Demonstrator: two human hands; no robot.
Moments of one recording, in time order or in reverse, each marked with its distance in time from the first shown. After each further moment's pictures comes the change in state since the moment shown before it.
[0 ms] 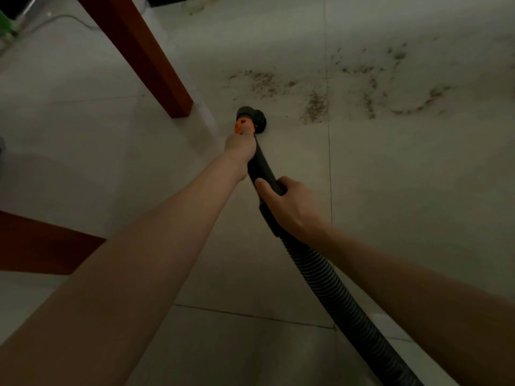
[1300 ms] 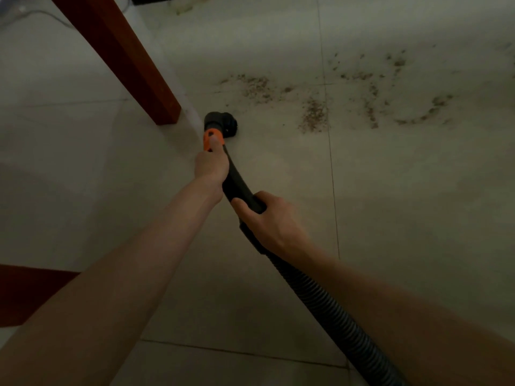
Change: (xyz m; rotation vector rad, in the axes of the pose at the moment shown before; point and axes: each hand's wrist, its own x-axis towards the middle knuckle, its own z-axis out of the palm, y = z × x) left_hand 0.047 -0.015 -0.027 -0.032 0.124 -0.010; right_hand 0.034 0.000 0.030 -0.042 -0.061 -0.025
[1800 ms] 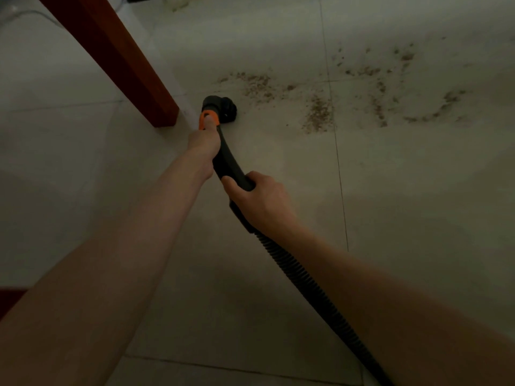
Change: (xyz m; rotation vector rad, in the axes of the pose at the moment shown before) left_hand 0.056 0.028 -0.002 0.006 -0.070 0.015; right_hand 0.048 -0.019 0.012 -0.020 0.057 -0.003
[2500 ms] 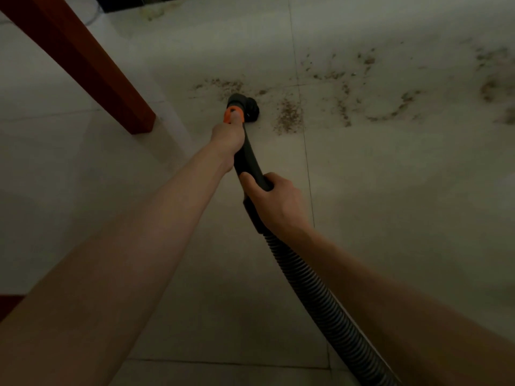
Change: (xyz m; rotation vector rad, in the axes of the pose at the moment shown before) left_hand -0.060 0.019 0.074 0.142 -0.111 0.120; right_hand -0.032 0.025 -0.055 0.112 0.184 0.071
